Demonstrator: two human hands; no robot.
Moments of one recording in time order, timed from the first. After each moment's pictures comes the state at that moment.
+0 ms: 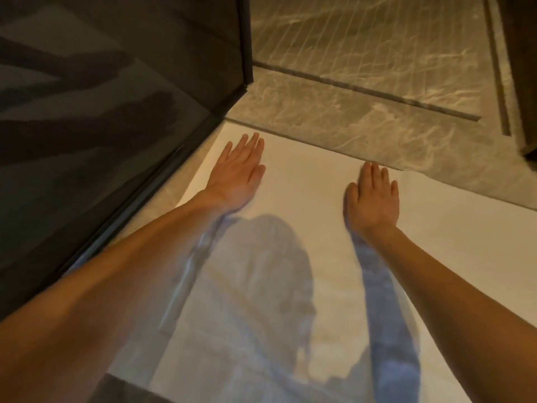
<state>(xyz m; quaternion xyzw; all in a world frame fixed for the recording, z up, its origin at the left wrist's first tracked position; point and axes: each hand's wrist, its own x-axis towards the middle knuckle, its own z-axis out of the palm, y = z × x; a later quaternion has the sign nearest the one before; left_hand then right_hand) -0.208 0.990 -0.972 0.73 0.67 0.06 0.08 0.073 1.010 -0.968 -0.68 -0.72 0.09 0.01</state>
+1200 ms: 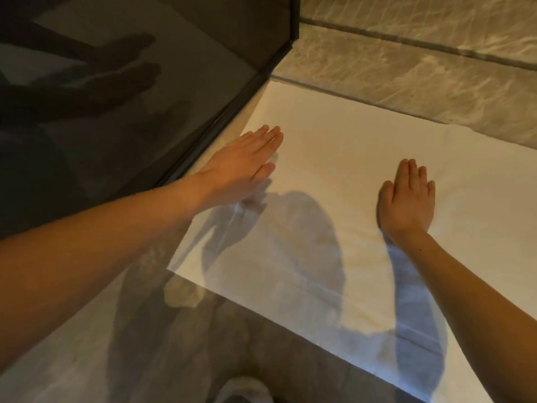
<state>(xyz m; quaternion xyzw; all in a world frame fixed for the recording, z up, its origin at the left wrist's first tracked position) -0.240 0.852 -0.902 0.79 0.61 0.02 0.08 0.084 0.906 -0.978 -0.69 -0.71 0.11 0.04</state>
